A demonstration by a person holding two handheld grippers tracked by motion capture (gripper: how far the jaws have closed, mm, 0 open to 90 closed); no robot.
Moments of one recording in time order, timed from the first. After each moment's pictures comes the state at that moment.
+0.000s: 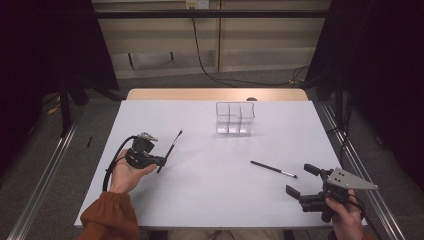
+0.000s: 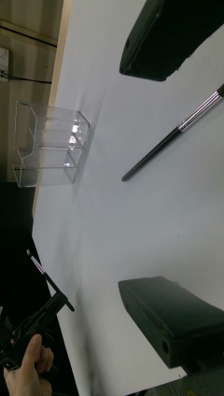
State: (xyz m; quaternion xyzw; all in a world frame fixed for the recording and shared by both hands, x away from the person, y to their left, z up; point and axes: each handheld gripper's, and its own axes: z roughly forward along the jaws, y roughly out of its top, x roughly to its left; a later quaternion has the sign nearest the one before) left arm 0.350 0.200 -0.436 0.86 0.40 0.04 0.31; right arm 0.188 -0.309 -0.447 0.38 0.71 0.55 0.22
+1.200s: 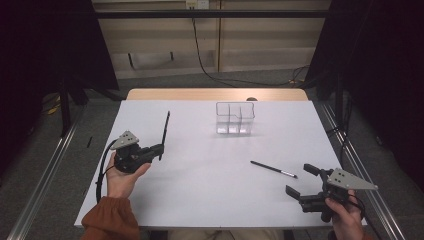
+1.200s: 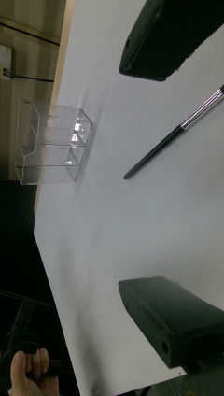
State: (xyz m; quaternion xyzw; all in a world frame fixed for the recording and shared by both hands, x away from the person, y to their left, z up) left arm 0.322 0.221 -0.422 0.77 0.37 0.13 0.51; right arm 0.188 -0.308 -0.446 0.38 0.71 0.56 0.22
